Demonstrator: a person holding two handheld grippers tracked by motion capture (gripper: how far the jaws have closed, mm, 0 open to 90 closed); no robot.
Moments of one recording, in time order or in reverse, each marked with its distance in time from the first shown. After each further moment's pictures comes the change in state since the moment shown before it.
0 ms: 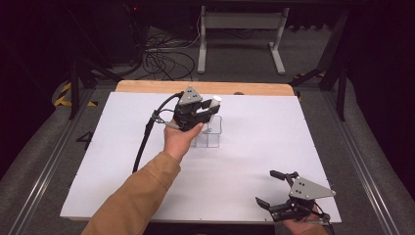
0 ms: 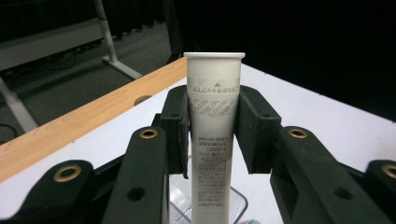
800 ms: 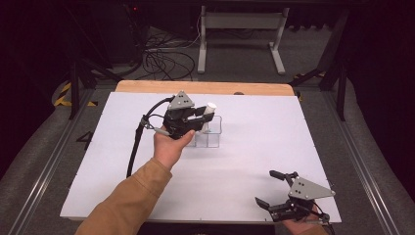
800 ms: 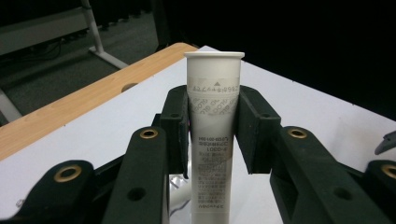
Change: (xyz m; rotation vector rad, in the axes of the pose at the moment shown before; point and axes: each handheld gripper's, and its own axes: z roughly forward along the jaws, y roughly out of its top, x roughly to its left) left arm -0.011 0.001 -0.037 0.042 -0.030 0.012; right arm 0.000 0.000 0.001 0.000 -0.003 -0.005
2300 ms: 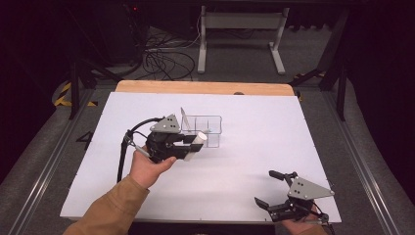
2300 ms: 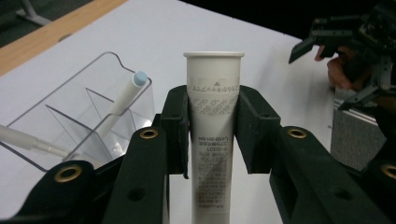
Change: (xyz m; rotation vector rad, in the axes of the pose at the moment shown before) left arm -0.018 -0.030 -0.054 0.160 -0.204 0.060; right arm 0.001 0.001 0.002 0.003 0.000 0.006
